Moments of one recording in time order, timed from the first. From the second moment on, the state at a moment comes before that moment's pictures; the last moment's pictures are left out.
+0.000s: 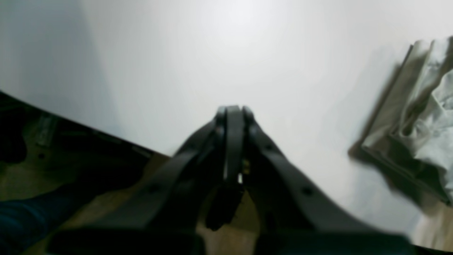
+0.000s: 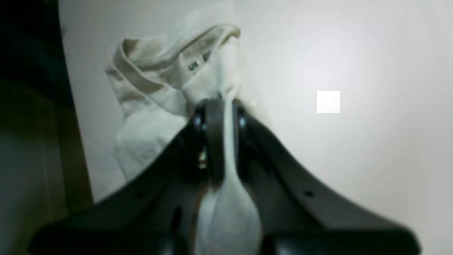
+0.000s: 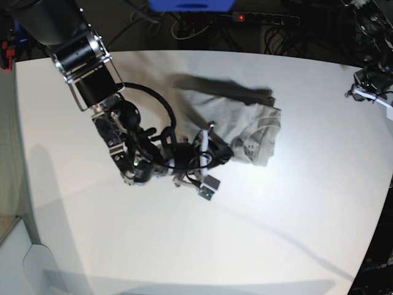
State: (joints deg) left arm 14.8 -12.3 -46.3 105.3 -35.6 -13.0 74.3; right arm 23.5 5.9 -29.0 70.0 35.5 39.5 -47.5
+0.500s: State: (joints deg) left arm 14.9 -12.3 -46.3 105.3 -35.6 -13.0 74.3; right arm 24.1 5.9 -28.6 66.5 35.6 39.5 -47.1
